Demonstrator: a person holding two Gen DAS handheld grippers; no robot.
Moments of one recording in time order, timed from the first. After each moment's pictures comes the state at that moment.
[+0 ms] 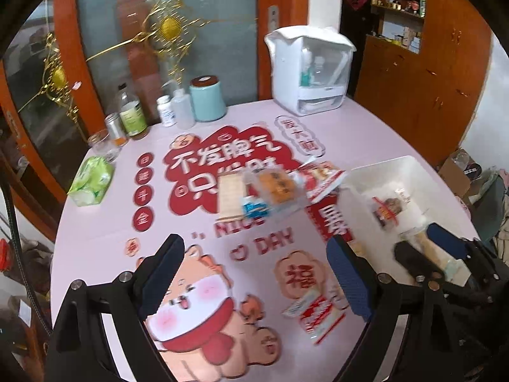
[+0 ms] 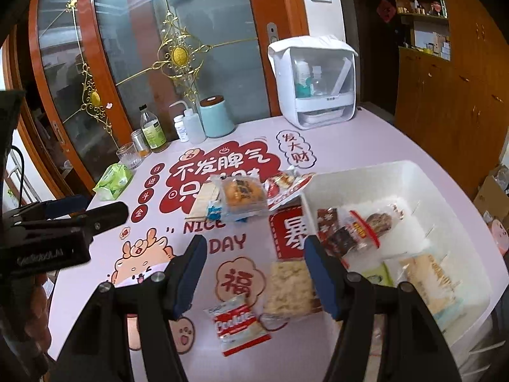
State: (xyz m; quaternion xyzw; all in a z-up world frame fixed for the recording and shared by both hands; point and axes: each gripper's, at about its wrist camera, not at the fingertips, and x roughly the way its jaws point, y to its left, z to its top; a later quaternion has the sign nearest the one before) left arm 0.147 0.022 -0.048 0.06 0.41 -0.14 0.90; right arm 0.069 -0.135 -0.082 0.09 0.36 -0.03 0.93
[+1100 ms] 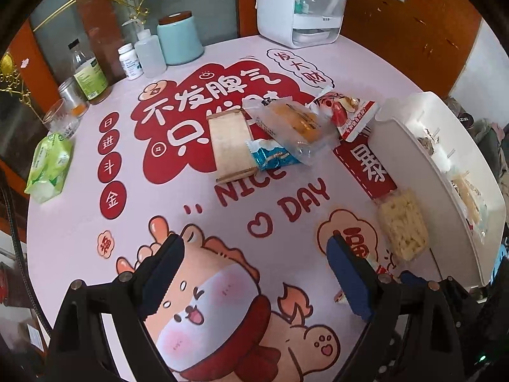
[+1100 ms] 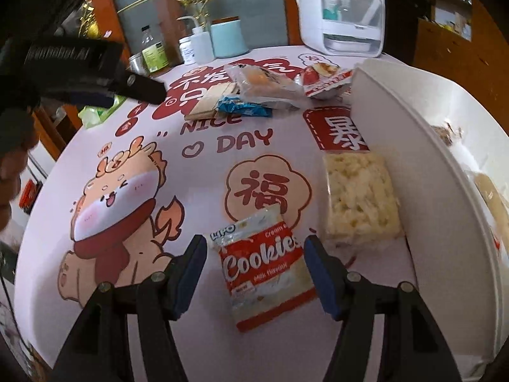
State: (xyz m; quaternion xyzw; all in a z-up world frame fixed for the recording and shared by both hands) left arm 0.222 0.033 -0.152 0.12 0.50 -0.20 0.83; right arm 0.078 -0.083 -0.228 0.05 0.45 0.00 0.89
